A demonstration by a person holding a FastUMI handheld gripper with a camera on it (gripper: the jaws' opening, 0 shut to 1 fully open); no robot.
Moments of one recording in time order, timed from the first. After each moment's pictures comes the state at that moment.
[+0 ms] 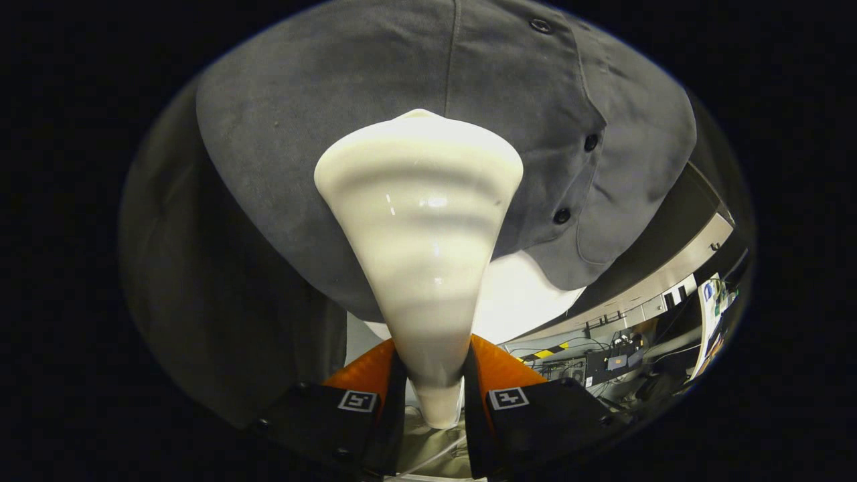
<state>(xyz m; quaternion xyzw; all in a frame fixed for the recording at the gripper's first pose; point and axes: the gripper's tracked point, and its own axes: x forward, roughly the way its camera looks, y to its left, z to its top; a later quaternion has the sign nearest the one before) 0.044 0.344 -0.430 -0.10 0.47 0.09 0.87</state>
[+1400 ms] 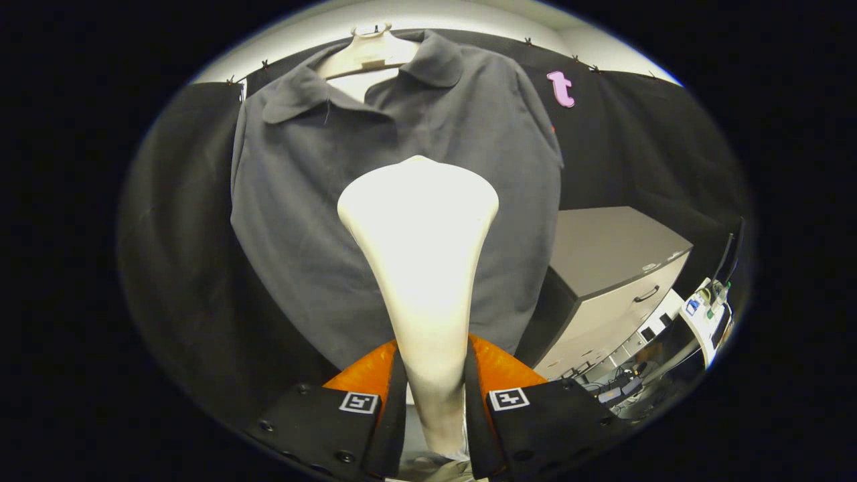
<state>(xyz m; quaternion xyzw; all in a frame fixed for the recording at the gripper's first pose) 0.041 0.264 -0.146 -0.02 0.25 0.09 0.96</state>
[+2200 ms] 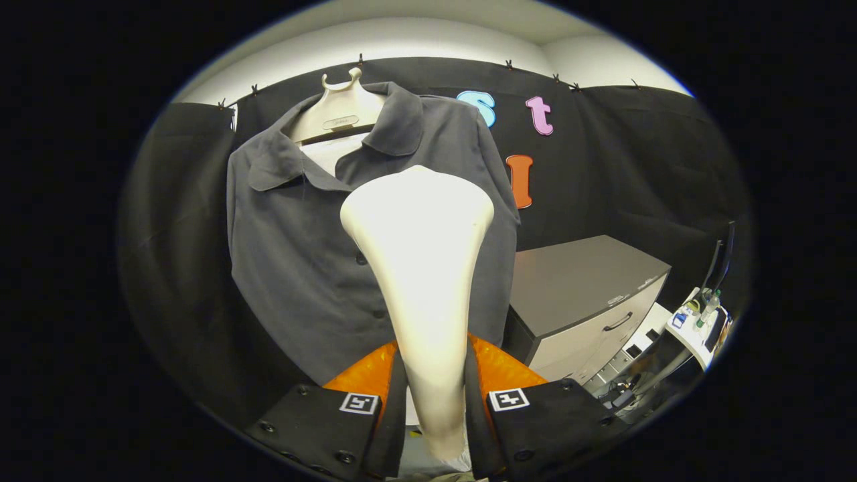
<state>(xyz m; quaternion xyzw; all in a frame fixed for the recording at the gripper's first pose) 0.047 0.230 -0.089 -0.01 0.19 0.06 0.98</state>
